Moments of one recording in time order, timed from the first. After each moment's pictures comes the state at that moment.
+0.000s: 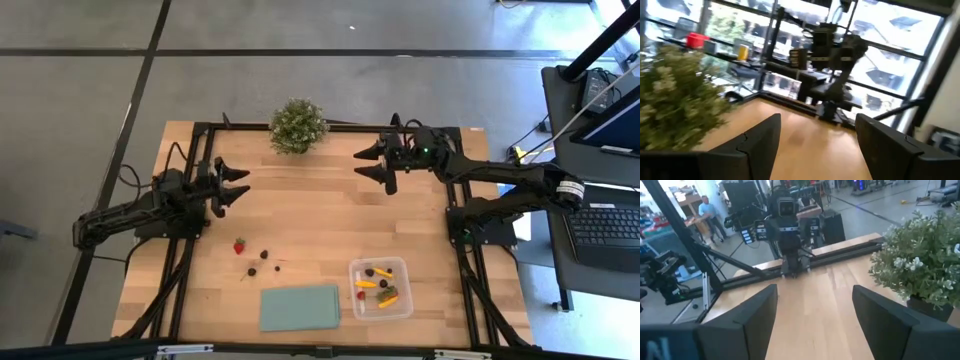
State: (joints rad) left arm 0.36 0.01 0.03 0.13 0.12 -0.32; right arm -0.46 1.19 0.61 0.50 -0.50 0.24
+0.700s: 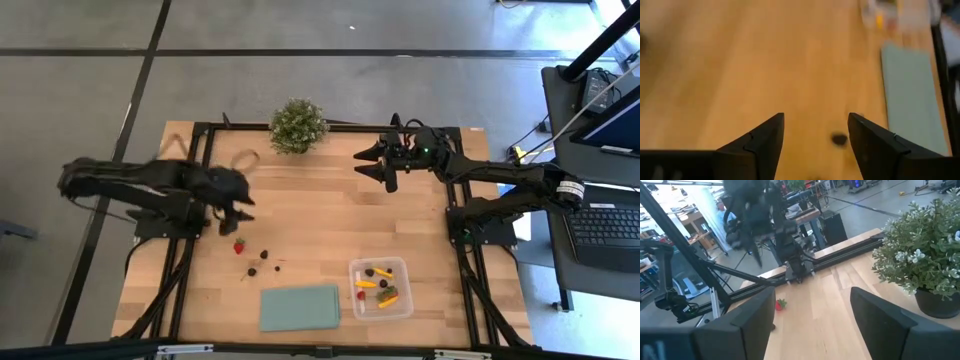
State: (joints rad) left arm -0.01 0.81 0.80 -0.80 0.04 -0.25; right arm -0.46 1.19 0.61 0.51 -0.50 0.36
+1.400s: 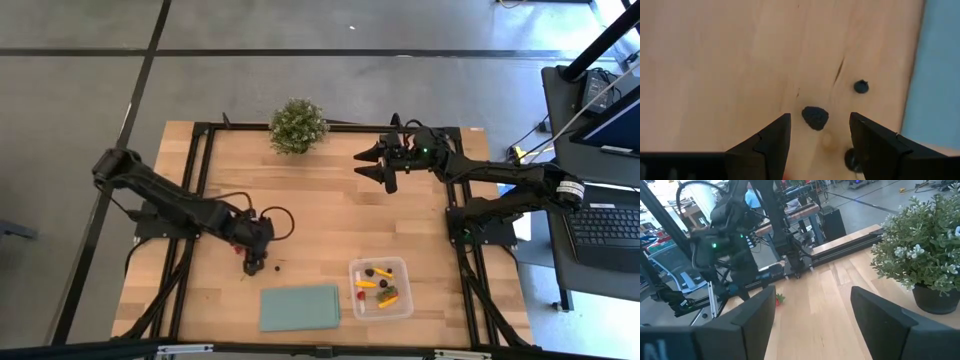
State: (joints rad) left arm -0.36 1.33 0.81 -0.66 -0.10 -0.66; right arm -0.46 1.19 0.61 0.49 -0.50 0.33
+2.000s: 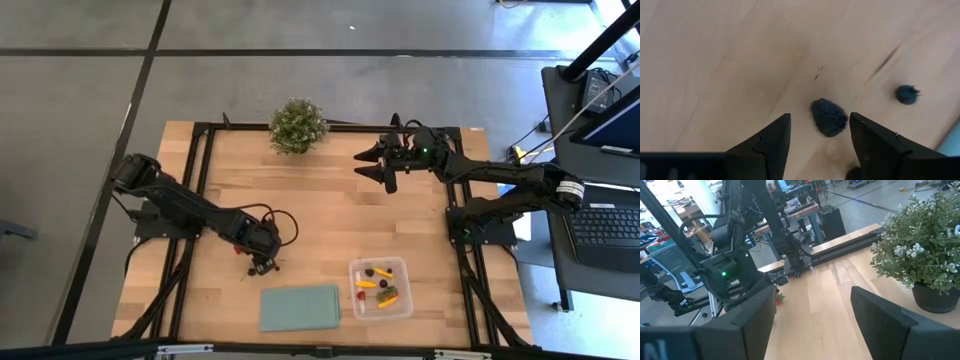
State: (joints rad) left arm -0.34 1.54 0.81 -0.63 -0.03 -0.97; right arm -0.46 1.19 0.61 0.48 -0.50 0.33
